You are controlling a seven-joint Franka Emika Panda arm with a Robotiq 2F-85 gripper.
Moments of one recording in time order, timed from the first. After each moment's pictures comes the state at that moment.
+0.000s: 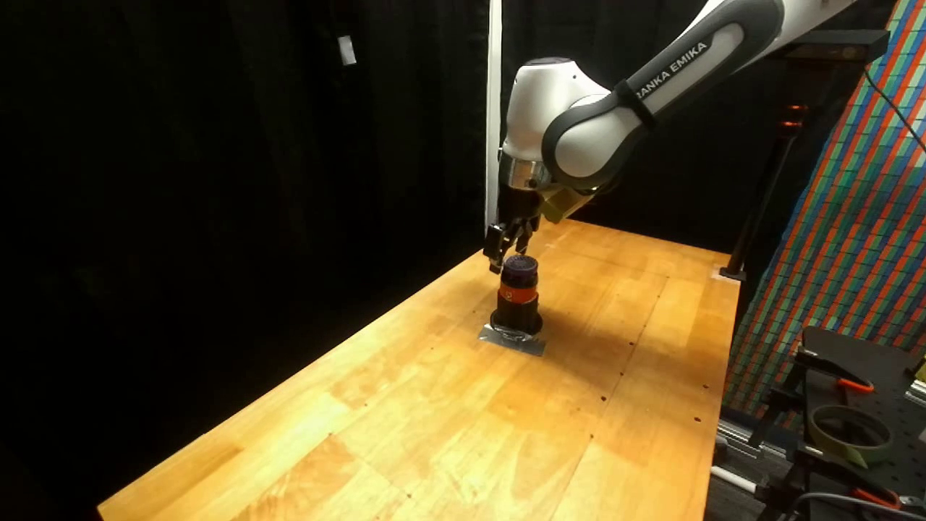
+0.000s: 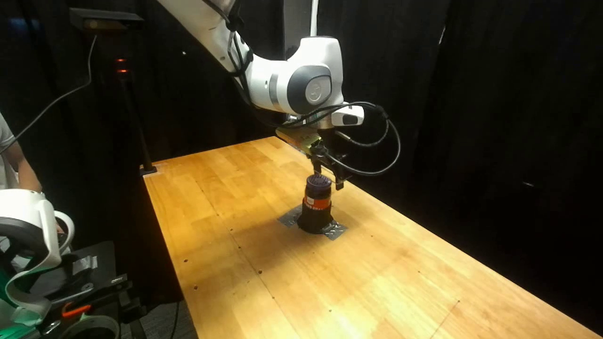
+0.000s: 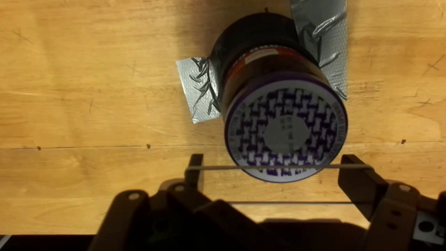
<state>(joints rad) 0.13 0.57 0.04 -1.73 -0.15 2.46 0.24</state>
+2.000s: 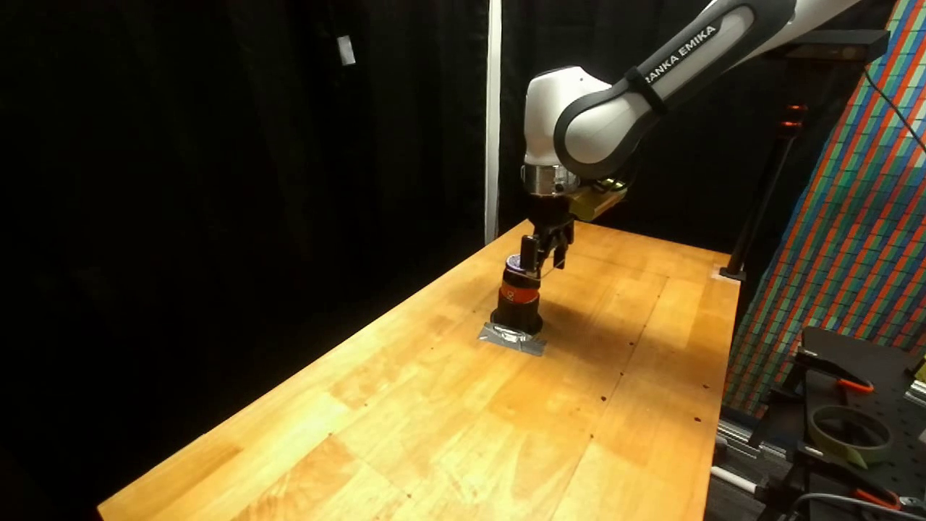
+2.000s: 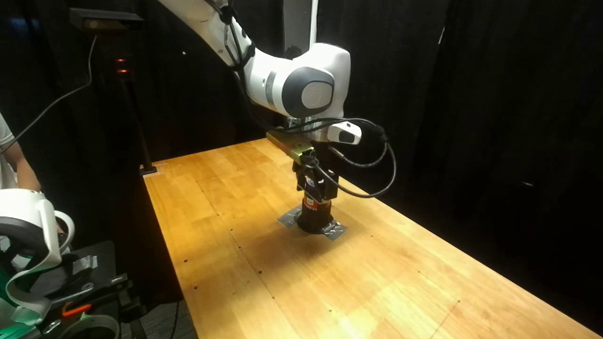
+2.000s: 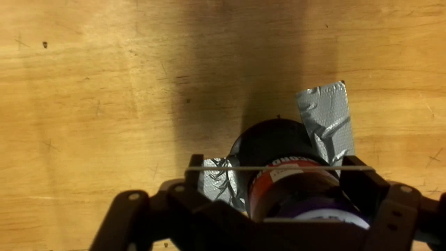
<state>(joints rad) 0.09 0.51 0.04 -1.83 -0.04 2.28 0.15</state>
